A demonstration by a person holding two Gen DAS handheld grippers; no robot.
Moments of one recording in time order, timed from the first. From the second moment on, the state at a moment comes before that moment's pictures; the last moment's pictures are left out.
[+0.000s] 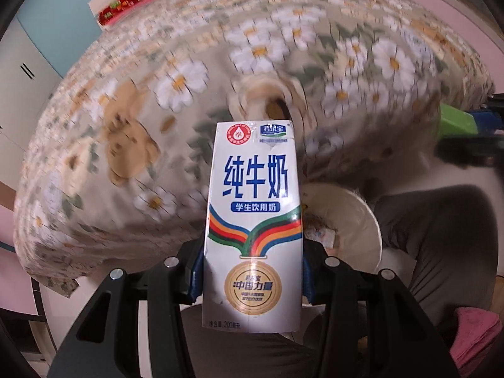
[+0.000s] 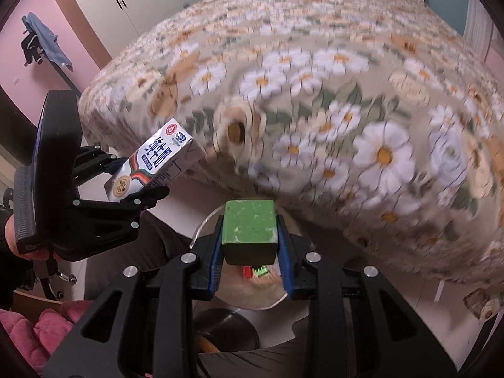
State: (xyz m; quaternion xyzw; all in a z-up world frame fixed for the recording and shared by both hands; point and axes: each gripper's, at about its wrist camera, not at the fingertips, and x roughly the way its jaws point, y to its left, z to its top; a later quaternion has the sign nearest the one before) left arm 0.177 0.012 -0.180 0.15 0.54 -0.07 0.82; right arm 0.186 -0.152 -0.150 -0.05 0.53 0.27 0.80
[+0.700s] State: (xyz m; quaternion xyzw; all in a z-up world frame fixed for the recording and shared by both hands) left arm 0.185 0.010 -0.300 0.09 0.63 -0.06 0.76; right arm 0.184 -0.137 -0.301 -0.04 0.63 0.24 0.73
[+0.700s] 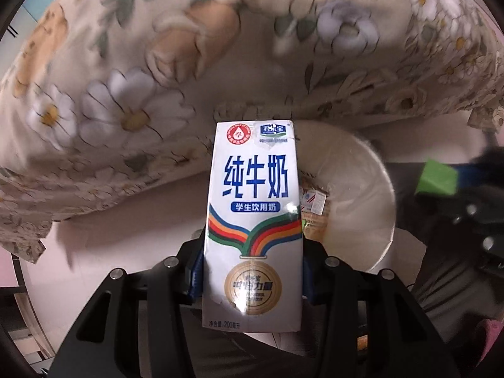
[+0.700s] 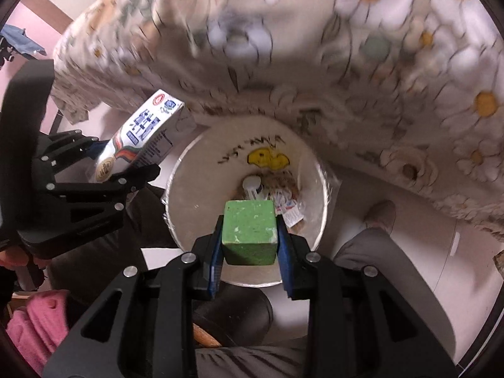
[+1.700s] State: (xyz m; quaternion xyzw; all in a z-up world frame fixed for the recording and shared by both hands) left arm 0.201 0.018 -0.406 0.02 0.71 -0.04 0.70; right arm 0.192 -0.126 -0.412 -0.01 0.72 0.21 0.66
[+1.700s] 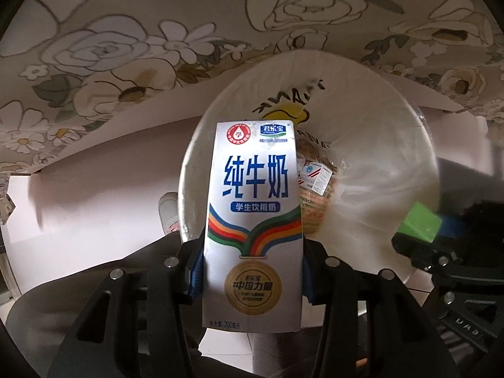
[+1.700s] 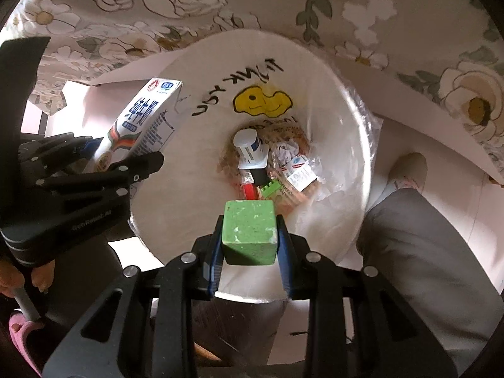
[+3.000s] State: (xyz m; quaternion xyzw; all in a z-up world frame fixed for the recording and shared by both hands) left arm 0.206 0.009 -0.443 0.00 0.73 -0.04 0.68; right arm 0.196 -0.103 -0.451 -0.04 0.74 0.21 0.63
